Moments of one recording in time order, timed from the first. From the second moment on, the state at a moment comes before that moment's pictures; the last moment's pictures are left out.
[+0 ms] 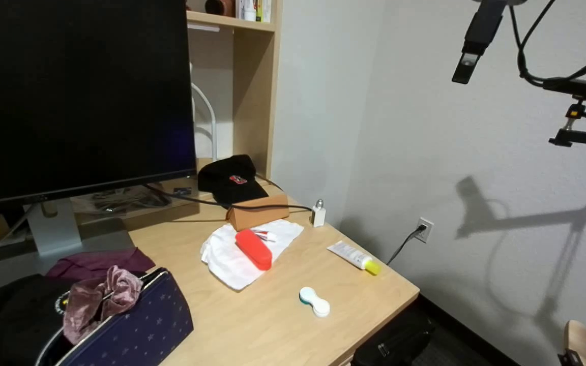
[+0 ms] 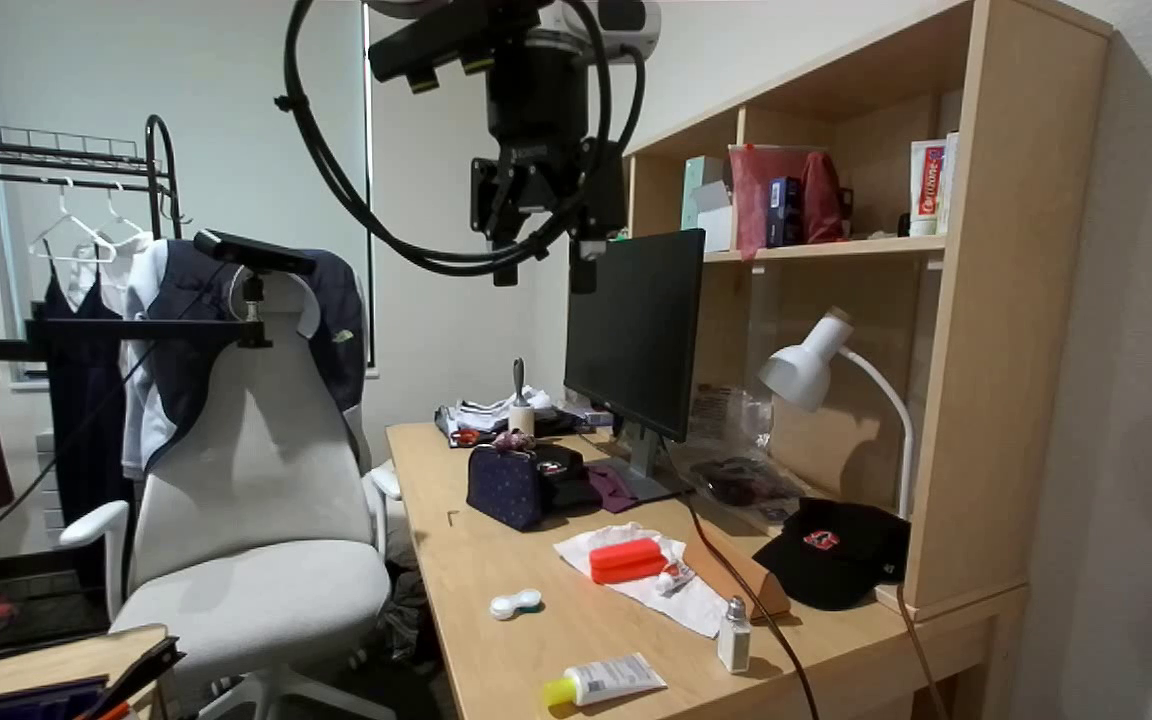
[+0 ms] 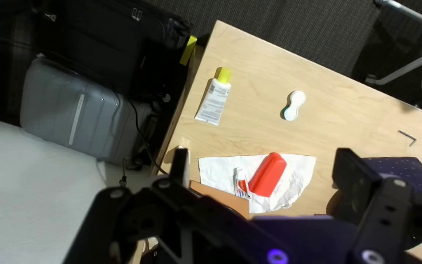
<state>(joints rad) -0.01 -0.41 -0.26 -2.13 -0.02 1.81 -0.45</state>
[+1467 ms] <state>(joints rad) 0.02 0.28 -0.09 -1.78 0.11 2.10 -0.12</state>
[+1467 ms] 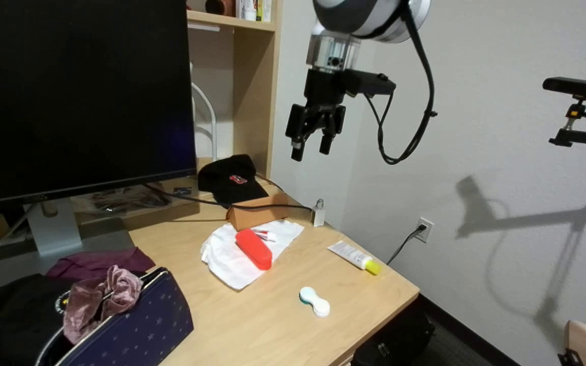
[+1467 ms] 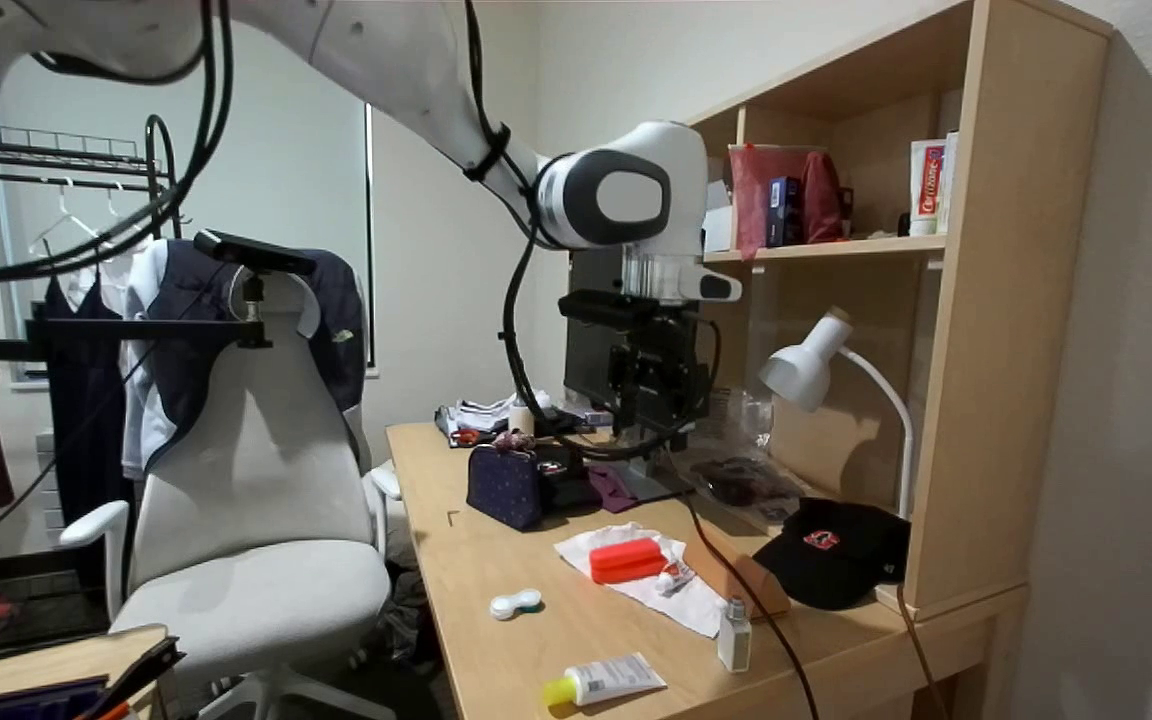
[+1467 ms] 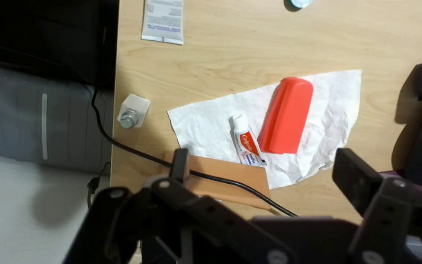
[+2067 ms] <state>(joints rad) 0.03 0.61 -0.02 -1.53 0.03 2.02 -0.06</state>
